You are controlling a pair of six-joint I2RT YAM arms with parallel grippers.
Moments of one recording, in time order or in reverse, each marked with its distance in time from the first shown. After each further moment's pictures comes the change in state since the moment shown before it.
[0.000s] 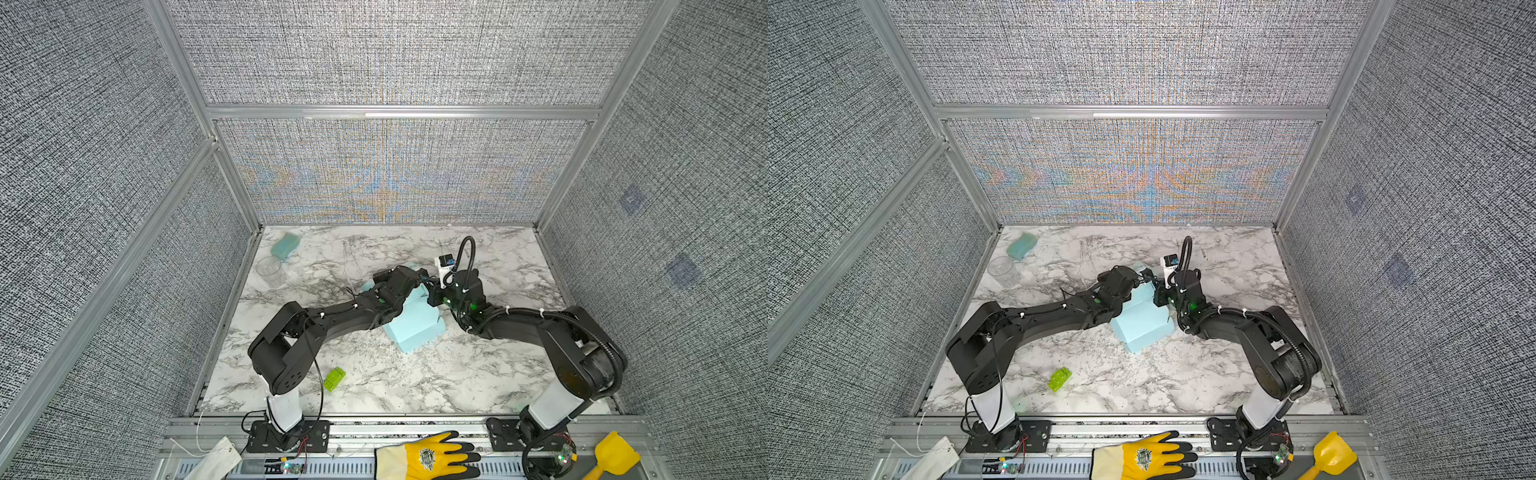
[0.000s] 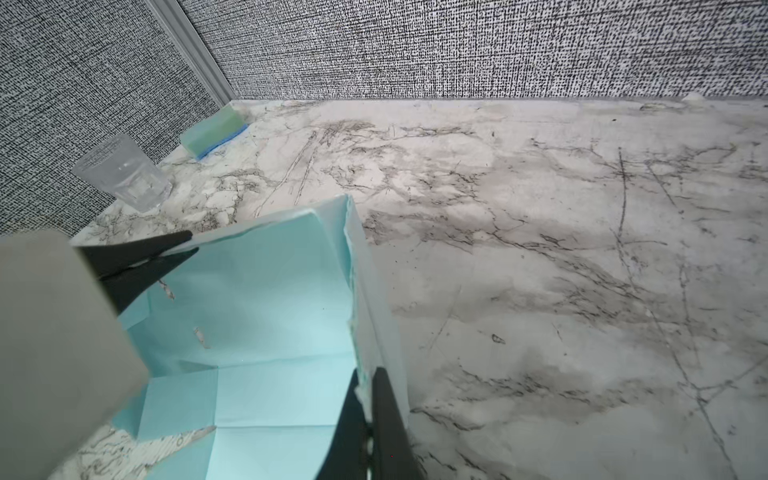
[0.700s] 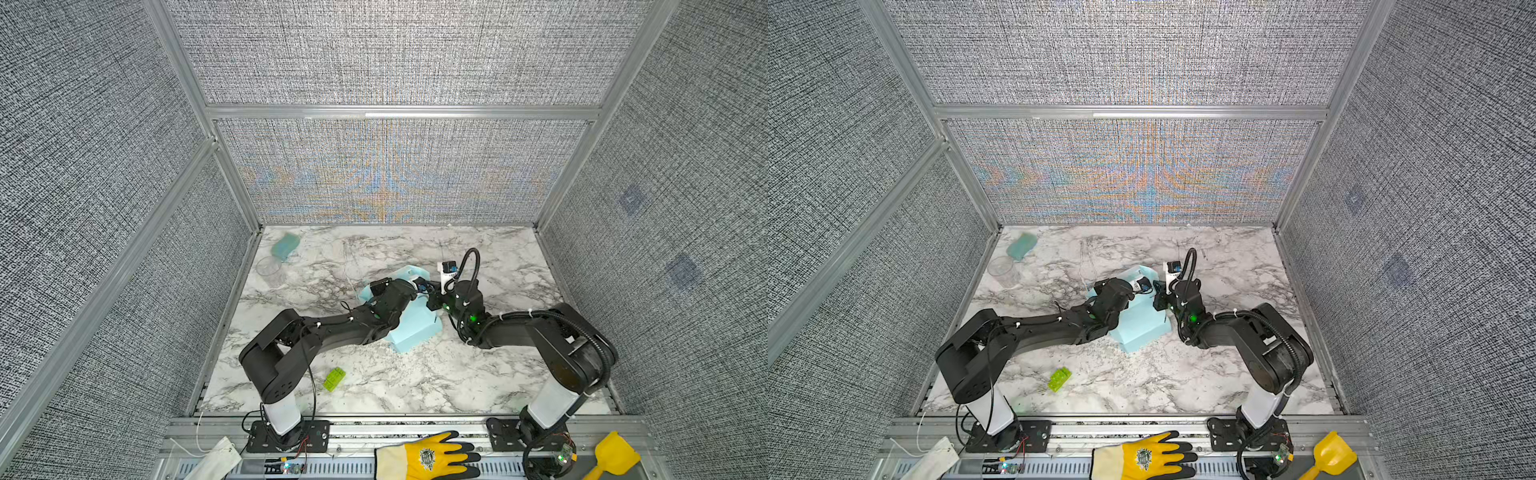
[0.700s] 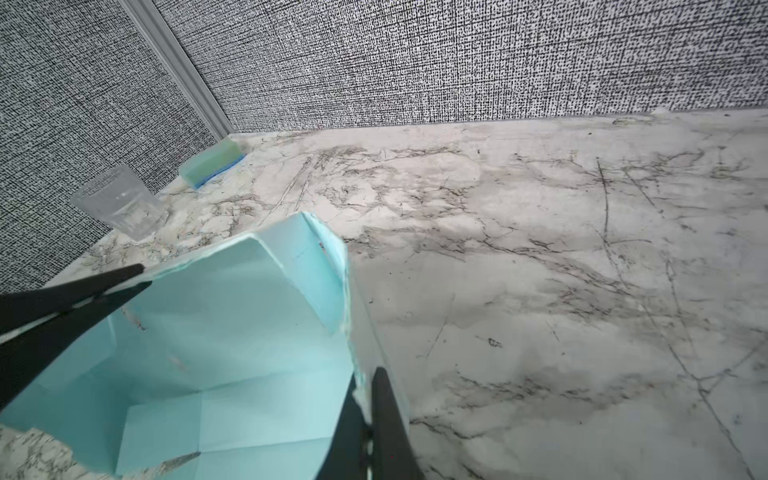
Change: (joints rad) left arm -0.059 -0.063 -0.151 0.157 -0.052 0.000; right arm 0.030 0.042 -0.111 0.240 0.077 0.034
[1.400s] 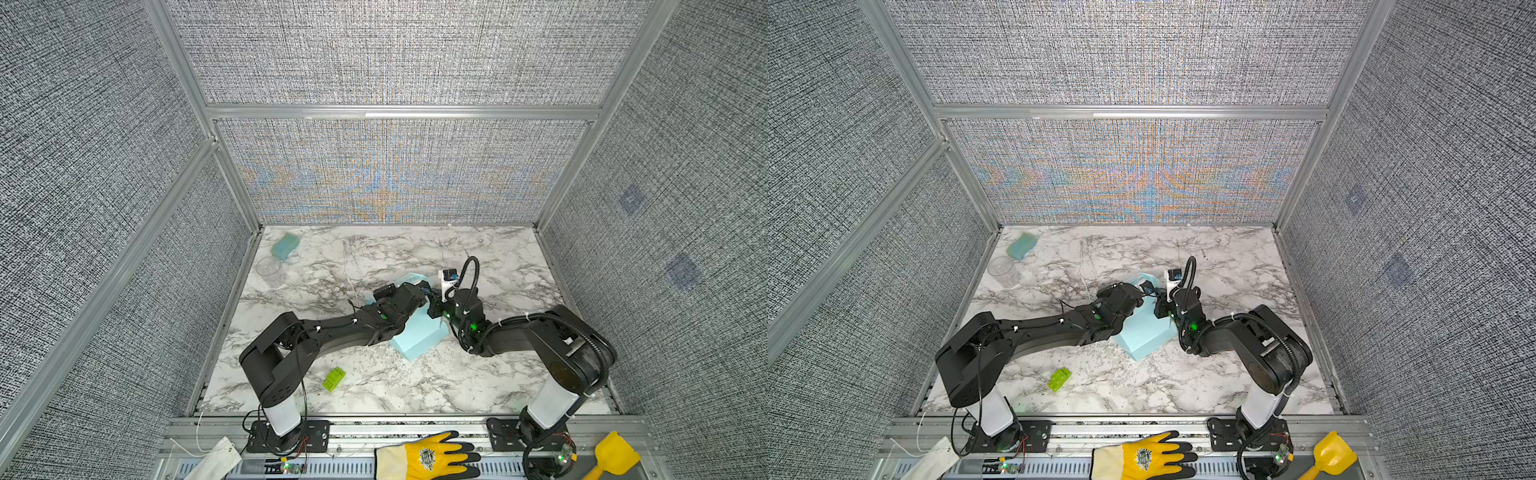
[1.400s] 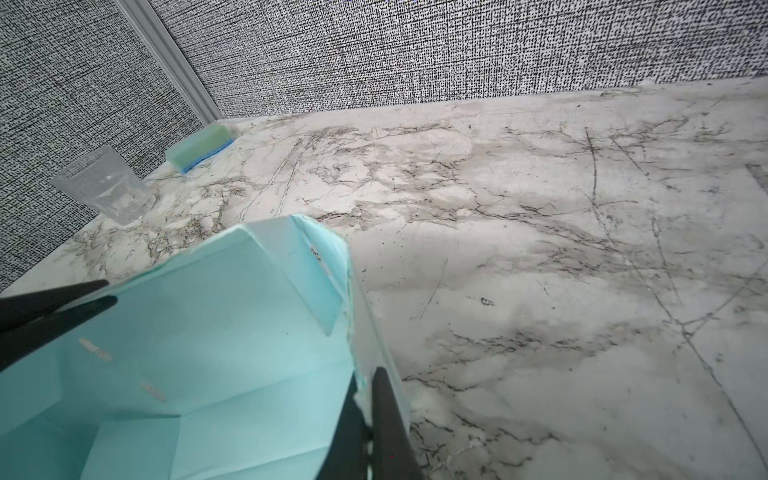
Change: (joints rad) left arm -0.057 -0.016 0.067 -0.262 0.013 -0.241; right arm 0.033 -0.003 -0.069 0.047 0.042 0.010
